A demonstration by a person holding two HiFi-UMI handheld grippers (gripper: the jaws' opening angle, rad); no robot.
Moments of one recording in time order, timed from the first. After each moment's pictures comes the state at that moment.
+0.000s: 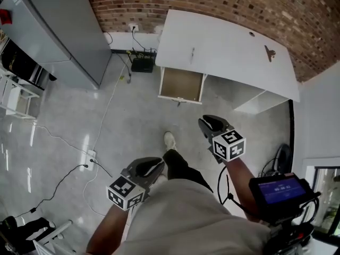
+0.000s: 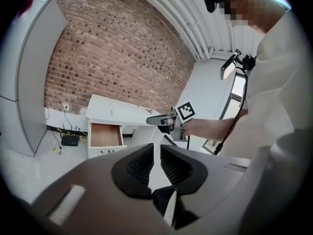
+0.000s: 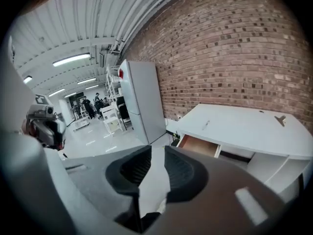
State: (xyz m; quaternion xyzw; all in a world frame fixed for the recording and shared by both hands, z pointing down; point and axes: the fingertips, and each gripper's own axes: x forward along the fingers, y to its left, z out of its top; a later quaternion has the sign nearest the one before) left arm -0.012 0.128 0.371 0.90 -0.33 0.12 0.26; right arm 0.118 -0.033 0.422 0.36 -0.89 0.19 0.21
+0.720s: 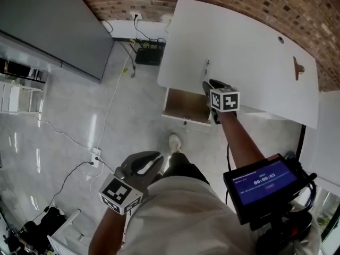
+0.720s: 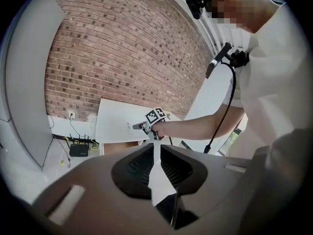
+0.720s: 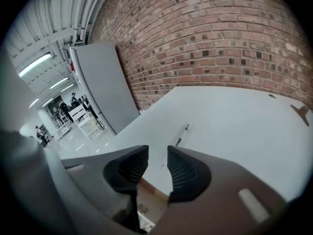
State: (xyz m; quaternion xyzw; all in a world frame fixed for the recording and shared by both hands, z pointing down) left arm -0.039 -0.144 0.366 0.87 -0.37 0.16 0.28; right arm 0.103 -0.421 0.564 0.42 -0.82 0.29 0.28
